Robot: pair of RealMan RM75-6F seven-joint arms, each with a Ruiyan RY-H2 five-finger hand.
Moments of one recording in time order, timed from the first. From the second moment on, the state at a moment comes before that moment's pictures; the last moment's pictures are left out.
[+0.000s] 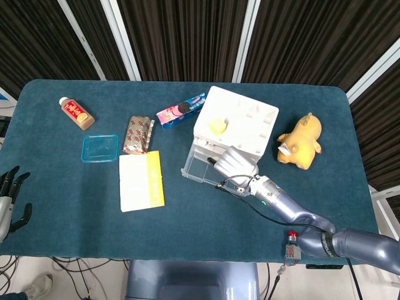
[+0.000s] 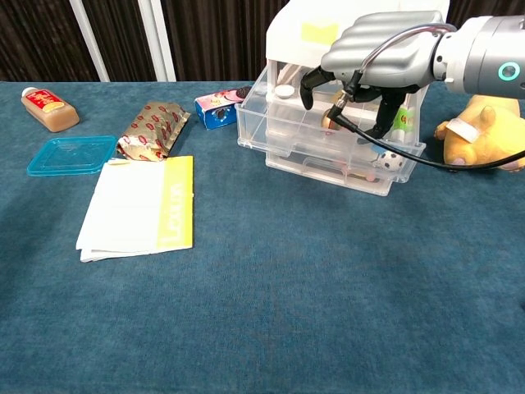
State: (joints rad) left arm -0.09 -1.03 -0.05 -1.76 1.40 1.44 0.12; right arm 0.96 -1.31 0.13 -1.54 -1.37 0.86 -0.54
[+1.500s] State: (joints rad) left arm -0.10 -1.02 -0.05 -1.77 1.39 1.41 0.13; right arm 0.99 -1.33 0.13 -1.58 -1.25 0.87 -0.75
